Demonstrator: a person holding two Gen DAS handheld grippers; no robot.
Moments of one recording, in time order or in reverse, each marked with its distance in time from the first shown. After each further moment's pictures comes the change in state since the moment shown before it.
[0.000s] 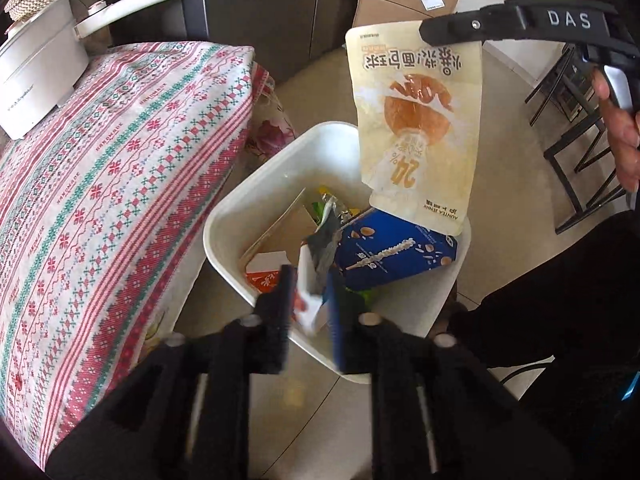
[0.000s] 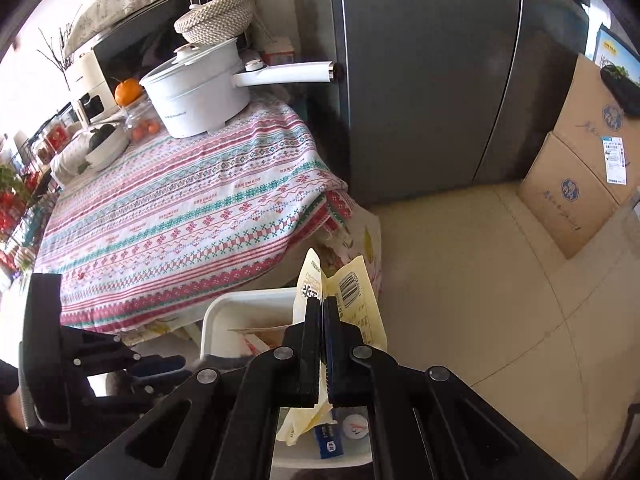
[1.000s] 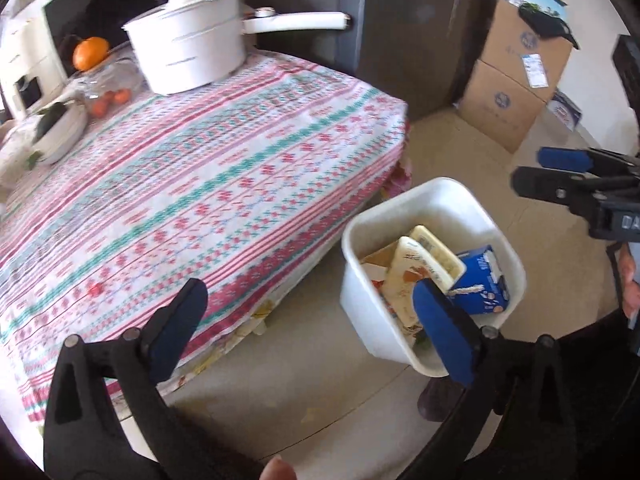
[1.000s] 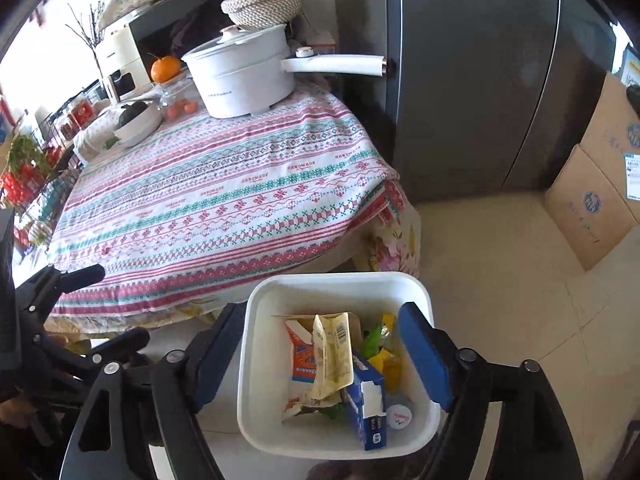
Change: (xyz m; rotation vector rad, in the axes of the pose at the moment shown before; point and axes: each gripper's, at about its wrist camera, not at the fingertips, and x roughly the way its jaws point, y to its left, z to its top) left arm -0.077 0.051 -0.037 -0.324 -0.132 0.323; right arm -0.002 0.054 -0.016 -0.068 0.001 0.059
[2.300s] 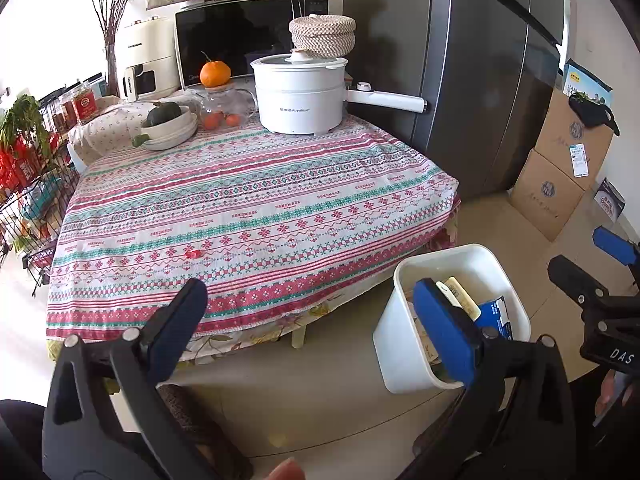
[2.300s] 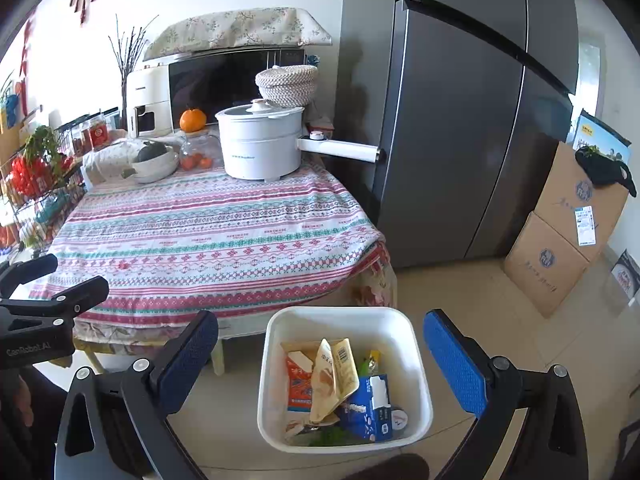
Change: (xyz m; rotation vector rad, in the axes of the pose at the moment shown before) left arm -0.088 0.026 -0.050 -0.237 -0.238 0.169; right arm -0.077 0.062 -0.059 -0.084 -0.313 -0.135
